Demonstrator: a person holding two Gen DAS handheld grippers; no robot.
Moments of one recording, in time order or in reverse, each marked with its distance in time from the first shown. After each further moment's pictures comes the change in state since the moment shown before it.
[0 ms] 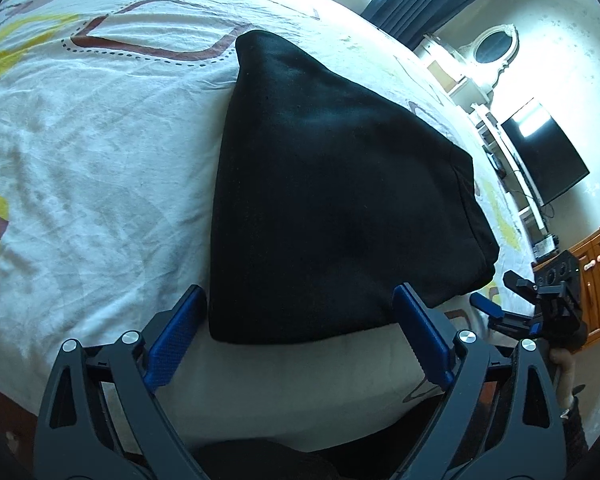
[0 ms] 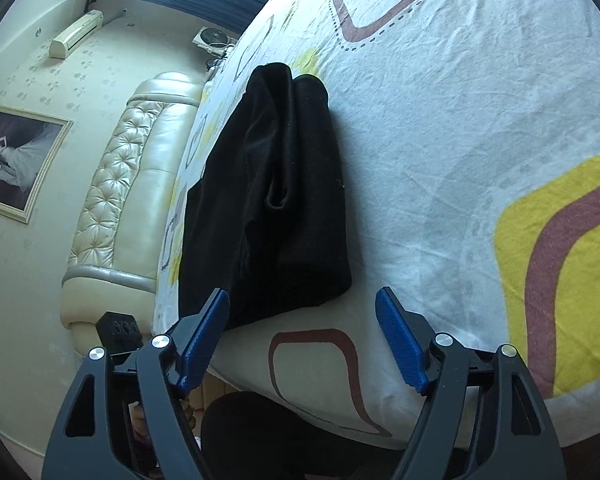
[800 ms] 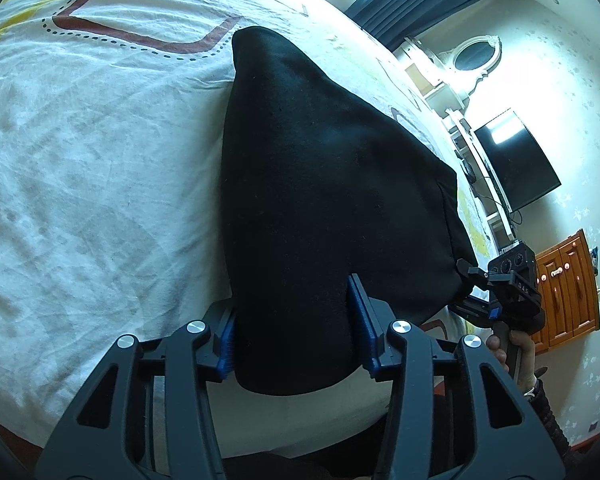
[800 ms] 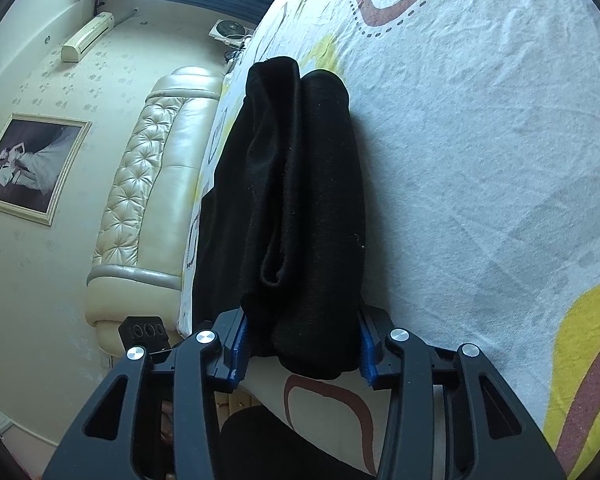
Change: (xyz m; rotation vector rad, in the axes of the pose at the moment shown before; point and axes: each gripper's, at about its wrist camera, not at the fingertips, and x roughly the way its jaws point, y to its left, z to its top) left arm 0.018 0.034 0.022 -0.049 0.031 -0.171; right arm 0.040 -0.009 0.036 0.025 0.050 0.143
